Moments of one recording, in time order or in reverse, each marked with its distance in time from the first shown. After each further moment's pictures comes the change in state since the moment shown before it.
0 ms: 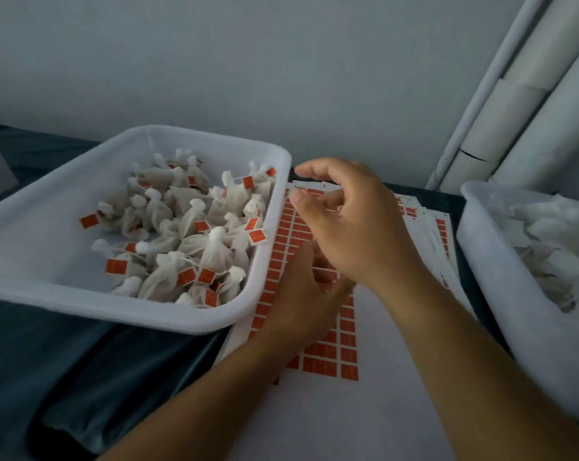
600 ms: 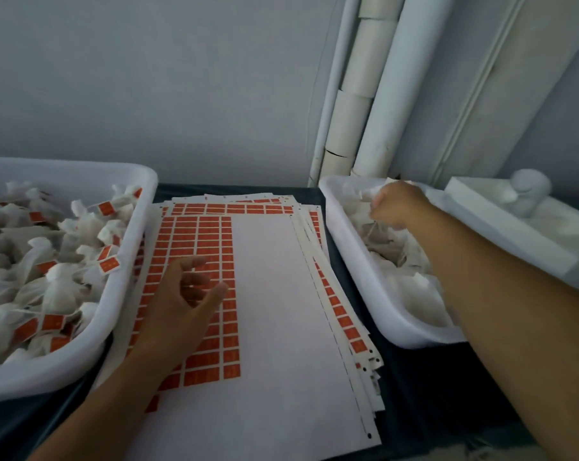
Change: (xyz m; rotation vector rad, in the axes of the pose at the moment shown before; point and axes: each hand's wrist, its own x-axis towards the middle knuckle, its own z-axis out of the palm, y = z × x) left_hand 0.003 -0.006 0.001 0.085 0.021 0.172; right_hand 0.004 0.179 -0.209 -0.724 -0.172 0.826
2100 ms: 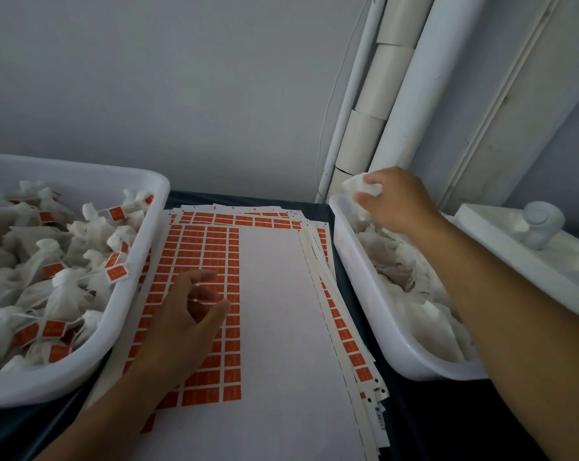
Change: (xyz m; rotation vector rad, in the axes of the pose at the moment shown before) left_hand 0.000 0.000 0.001 0.005 -0.007 -0.005; right_hand -0.010 -0.037 -0.019 0.155 0.347 -0.310
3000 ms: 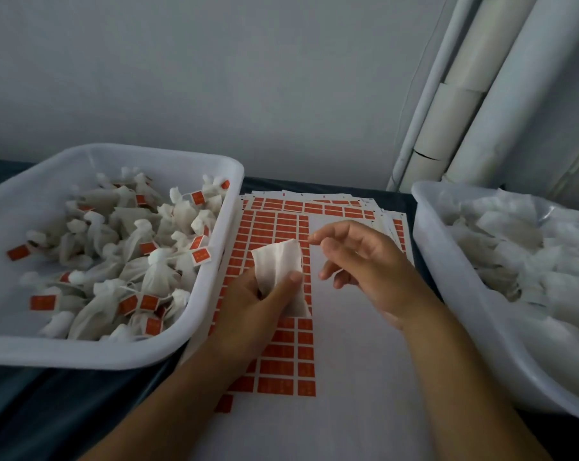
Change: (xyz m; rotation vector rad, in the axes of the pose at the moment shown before) left_hand -0.008 0.019 -0.014 -0.196 -0.015 -0.204; right_hand -0.101 -0.095 0.092 0.988 -0.485 -0.175
